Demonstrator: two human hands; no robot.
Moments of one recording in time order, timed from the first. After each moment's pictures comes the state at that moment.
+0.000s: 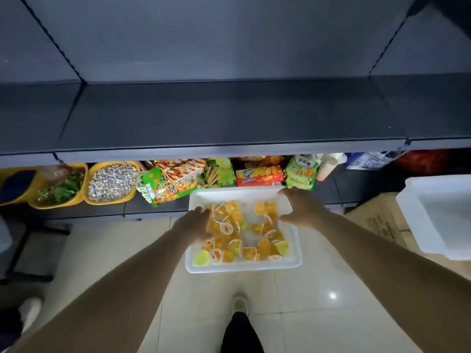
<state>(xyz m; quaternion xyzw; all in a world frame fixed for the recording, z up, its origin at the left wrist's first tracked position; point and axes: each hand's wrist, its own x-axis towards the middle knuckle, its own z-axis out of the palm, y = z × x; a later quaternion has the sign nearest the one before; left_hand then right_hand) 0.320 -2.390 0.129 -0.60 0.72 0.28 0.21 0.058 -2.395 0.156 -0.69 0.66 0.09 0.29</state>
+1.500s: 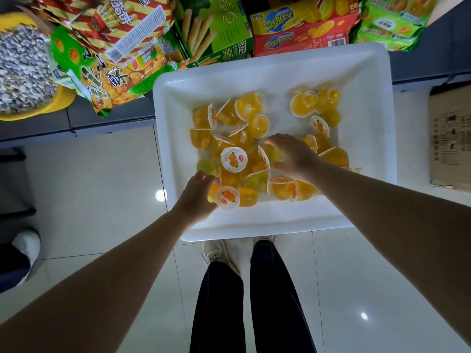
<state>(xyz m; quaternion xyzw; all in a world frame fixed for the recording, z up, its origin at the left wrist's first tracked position) 0.355 -2.399 -0.208 -0.59 0.67 0.42 0.16 0.116 -2.442 -0.227 -0.72 0.58 0.07 0.37</state>
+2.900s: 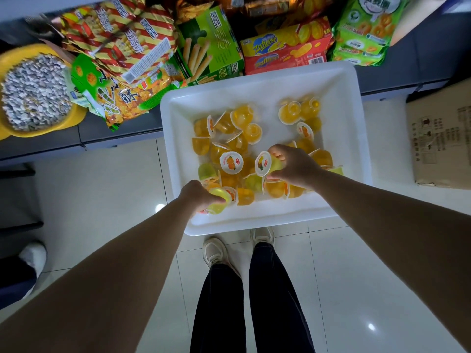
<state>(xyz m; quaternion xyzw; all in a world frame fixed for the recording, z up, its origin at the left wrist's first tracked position) 0.347 -2.413 -0.178 -0.74 0.39 0.52 0.18 0.109 -2.418 -0.185 -0.59 0.65 -0.01 0.48</state>
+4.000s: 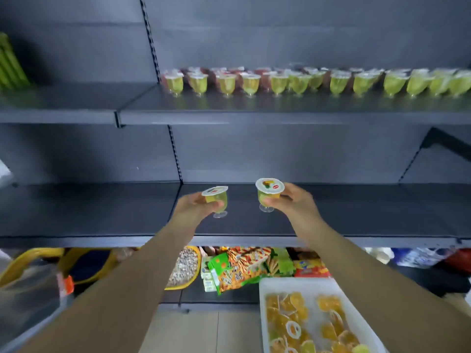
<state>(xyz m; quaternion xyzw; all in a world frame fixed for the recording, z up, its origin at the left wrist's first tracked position) 0.583 -2.430 0.377 -0.57 0.45 0.50 -0.46 0.363 -2.423 0.382 -0.50 0.52 -0.49 0.49</state>
